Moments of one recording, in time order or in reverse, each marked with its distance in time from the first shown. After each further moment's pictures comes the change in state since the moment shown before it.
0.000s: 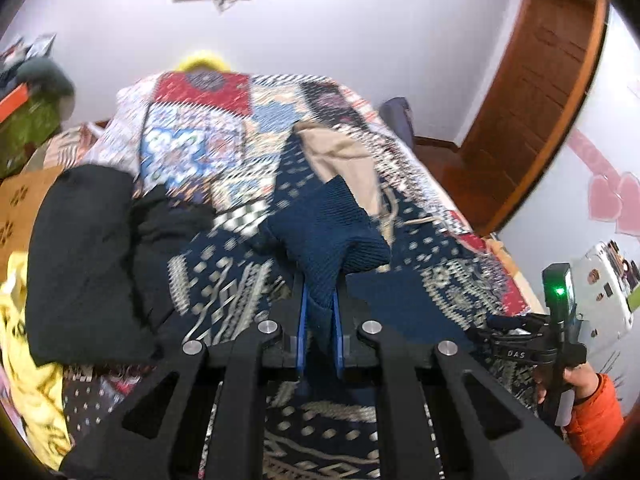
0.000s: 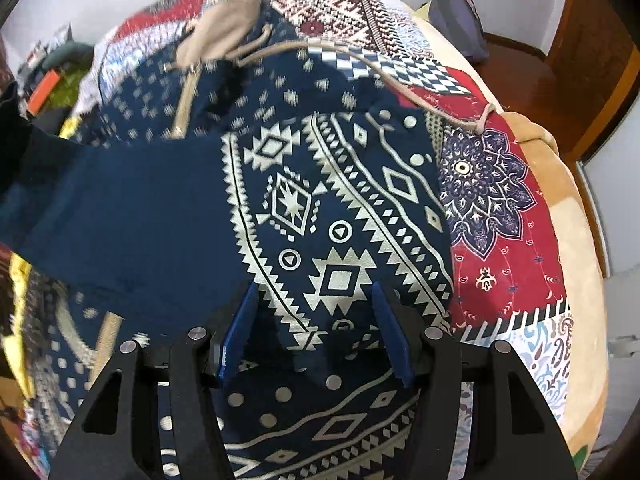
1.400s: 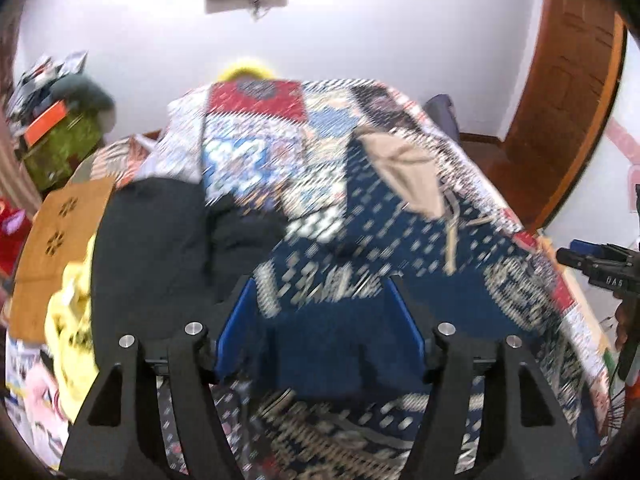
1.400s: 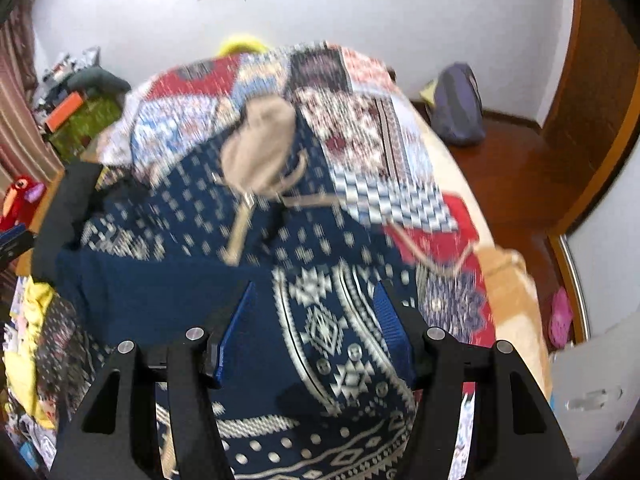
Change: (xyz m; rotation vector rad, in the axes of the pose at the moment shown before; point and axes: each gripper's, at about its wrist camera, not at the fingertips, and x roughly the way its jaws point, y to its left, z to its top) left arm -0.020 0.020 0.020 0.051 -0.017 0.165; right arm -0.092 0.034 0.062 -0.082 -0.259 -0.018
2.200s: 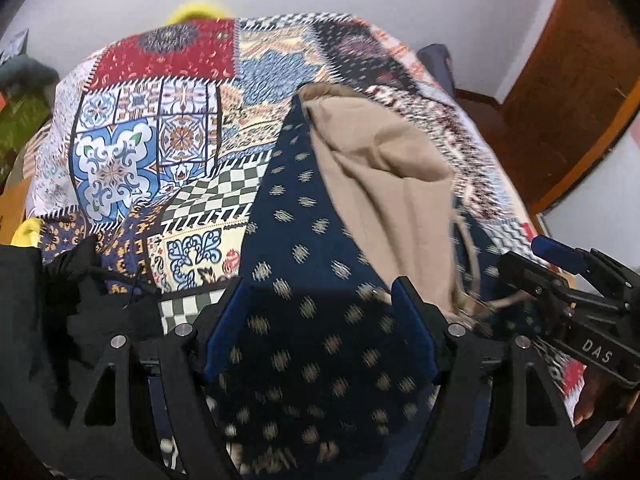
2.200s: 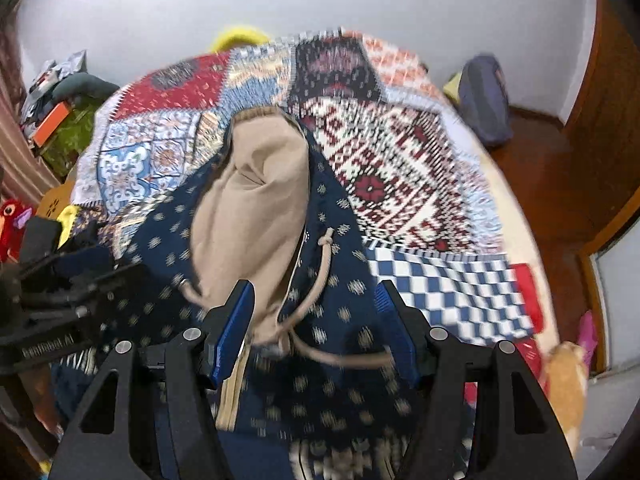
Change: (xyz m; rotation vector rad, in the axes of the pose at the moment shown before) left arm 0.216 -0.063 0.092 -0.016 0.238 -0.053; right arm 0.148 0.016 0.100 0.045 0.098 0.039
